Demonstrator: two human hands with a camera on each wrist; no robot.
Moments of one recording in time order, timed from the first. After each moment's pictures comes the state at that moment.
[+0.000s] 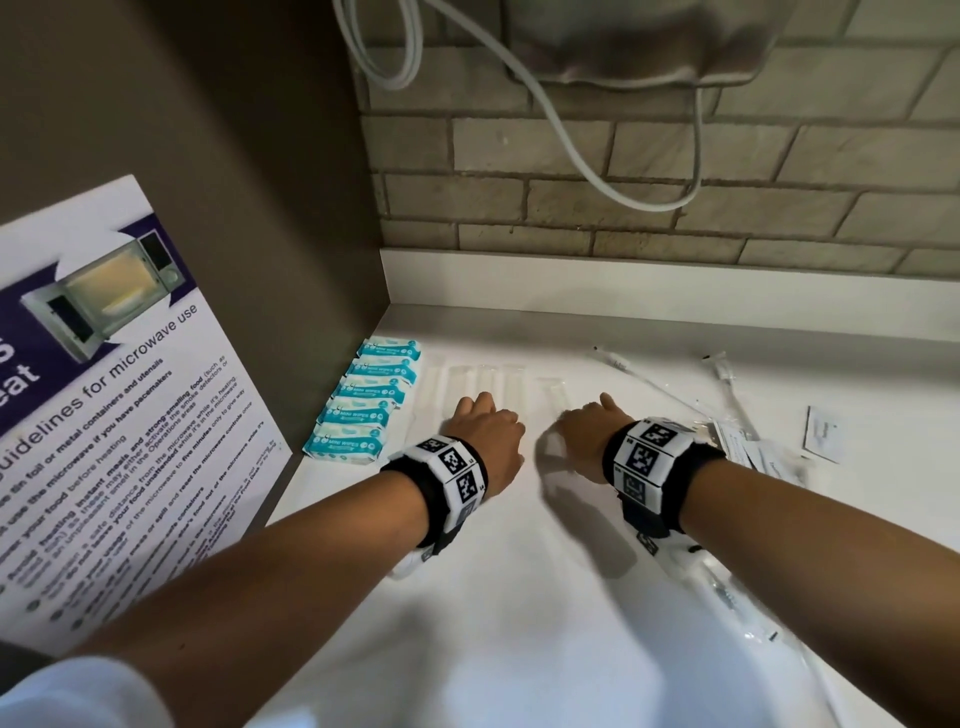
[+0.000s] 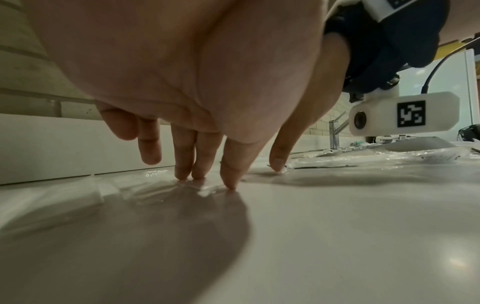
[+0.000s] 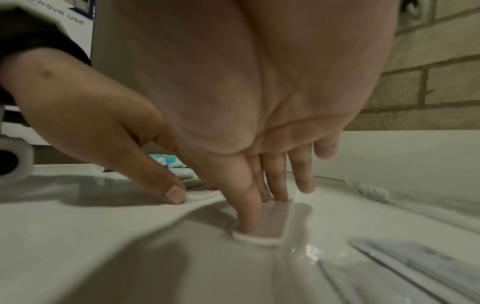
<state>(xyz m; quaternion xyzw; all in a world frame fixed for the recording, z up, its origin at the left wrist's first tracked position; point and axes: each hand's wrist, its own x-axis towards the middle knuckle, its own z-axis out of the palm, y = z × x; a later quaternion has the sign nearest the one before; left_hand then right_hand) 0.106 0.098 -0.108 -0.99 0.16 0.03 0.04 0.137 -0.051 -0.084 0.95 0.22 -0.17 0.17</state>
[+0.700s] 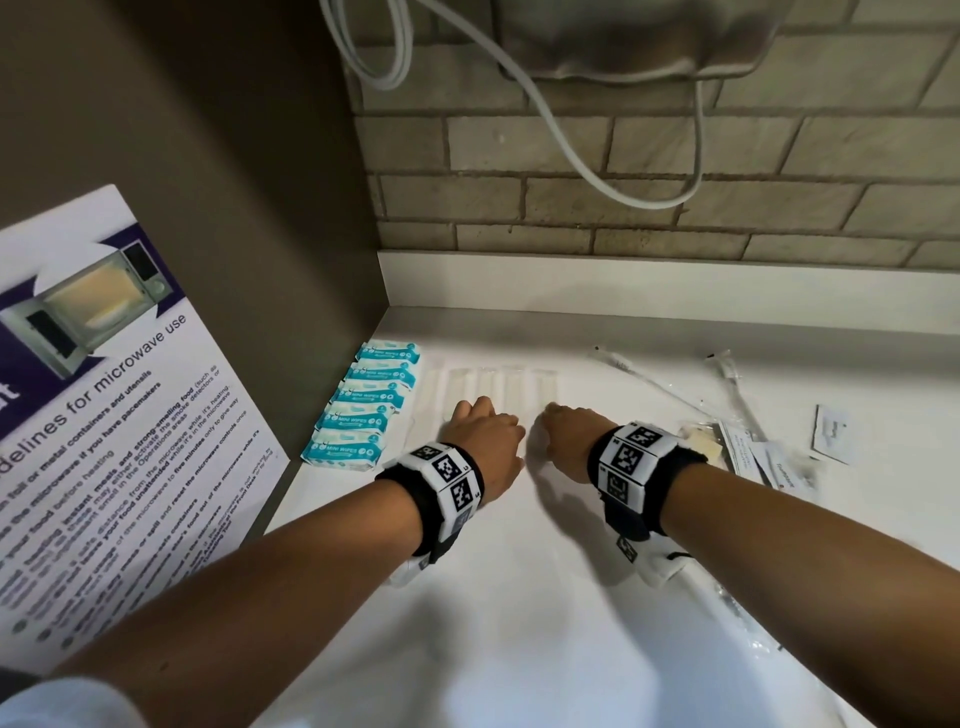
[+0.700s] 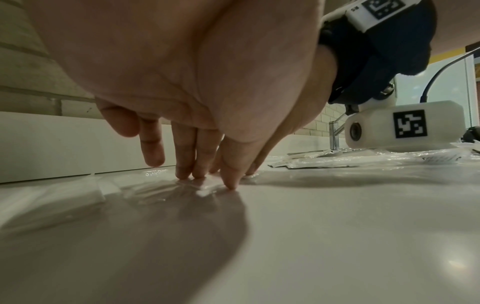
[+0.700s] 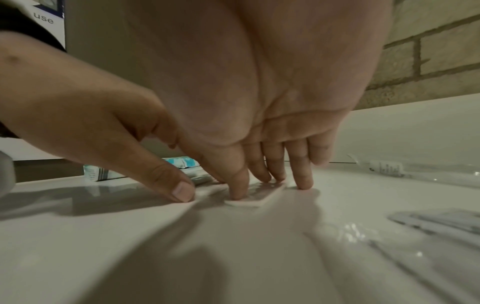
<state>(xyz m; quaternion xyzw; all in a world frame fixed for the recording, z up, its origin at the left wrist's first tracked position) 0.108 0.099 -0.109 -0.99 0.16 0.04 0.04 0.128 -0.037 -0.073 0.97 0.18 -0.17 0.01</state>
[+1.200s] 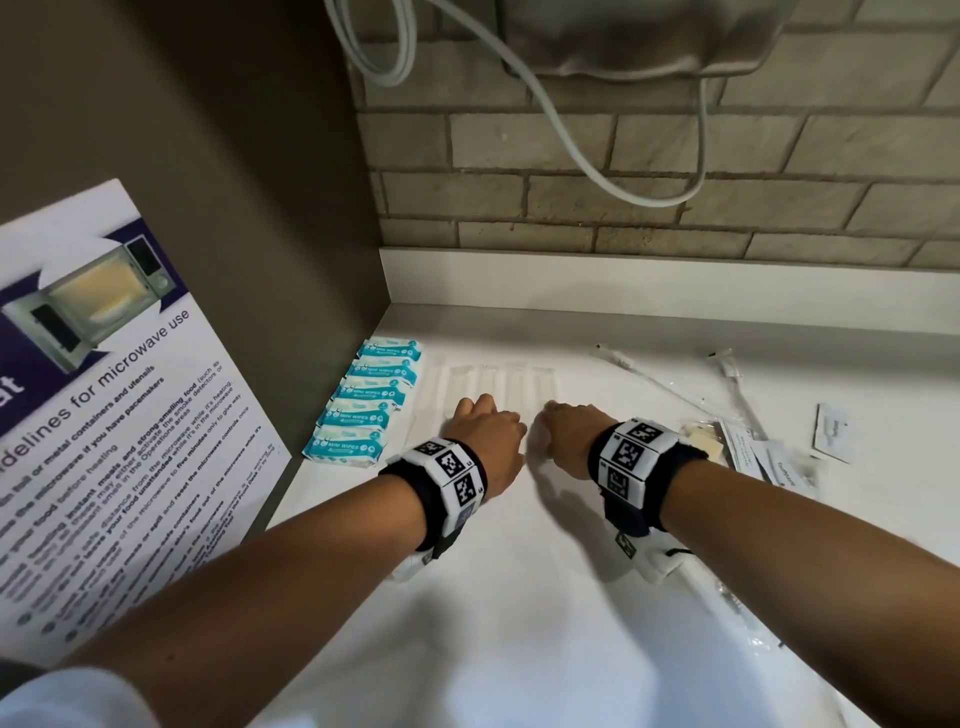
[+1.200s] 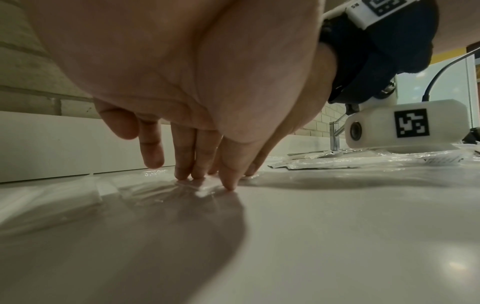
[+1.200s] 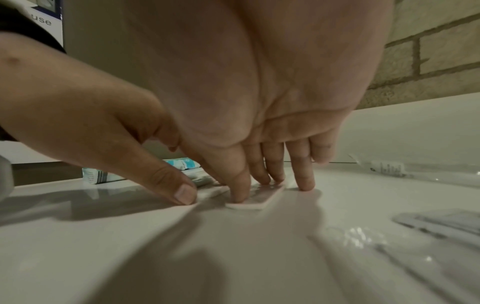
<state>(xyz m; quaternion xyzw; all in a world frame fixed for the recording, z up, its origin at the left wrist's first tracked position) 0.110 0.098 -0.109 -0.99 0.16 0.04 0.04 0.131 -0.034 -0.075 0.97 0.19 -0.17 0.03</state>
